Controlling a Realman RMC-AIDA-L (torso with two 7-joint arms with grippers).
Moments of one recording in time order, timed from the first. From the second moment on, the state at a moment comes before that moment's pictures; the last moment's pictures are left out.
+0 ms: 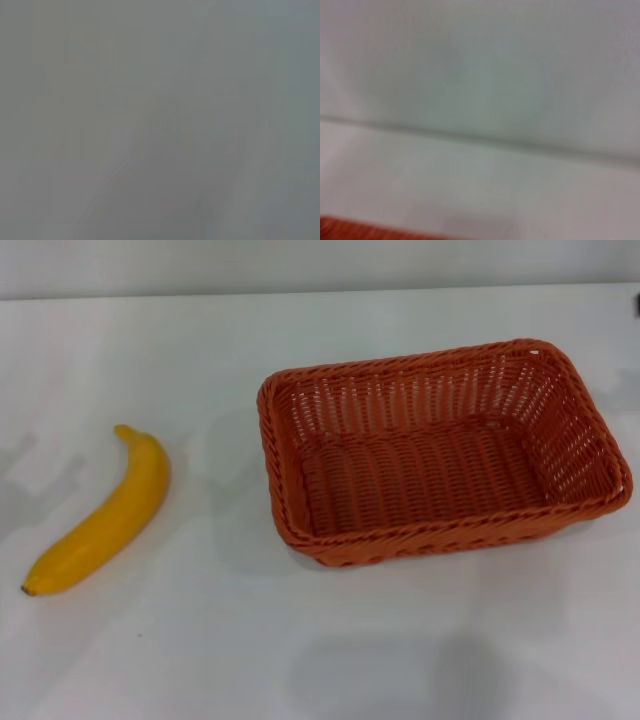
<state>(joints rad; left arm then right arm) -0.07 -2.04 -2.44 -0.78 1.18 -1.56 1.71 0.67 1.92 -0.66 -1.27 0.75 1.62 -0.70</state>
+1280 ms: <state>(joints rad) -0.66 -1.90 -2.44 -1.01 2.60 -1.68 0.76 0.33 2.01 -0.57 -1.06 1.45 1.32 -1.44</state>
